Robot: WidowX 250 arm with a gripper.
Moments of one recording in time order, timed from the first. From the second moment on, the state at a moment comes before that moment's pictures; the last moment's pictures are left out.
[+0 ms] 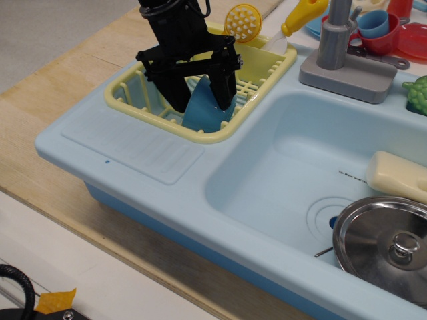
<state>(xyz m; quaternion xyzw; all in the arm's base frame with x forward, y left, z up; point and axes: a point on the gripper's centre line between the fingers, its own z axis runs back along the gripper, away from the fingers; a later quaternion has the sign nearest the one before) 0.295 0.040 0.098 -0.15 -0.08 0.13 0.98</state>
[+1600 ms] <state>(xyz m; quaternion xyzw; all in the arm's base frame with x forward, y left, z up) 0.316 0.041 0.071 -0.05 0.00 0.08 1.00</state>
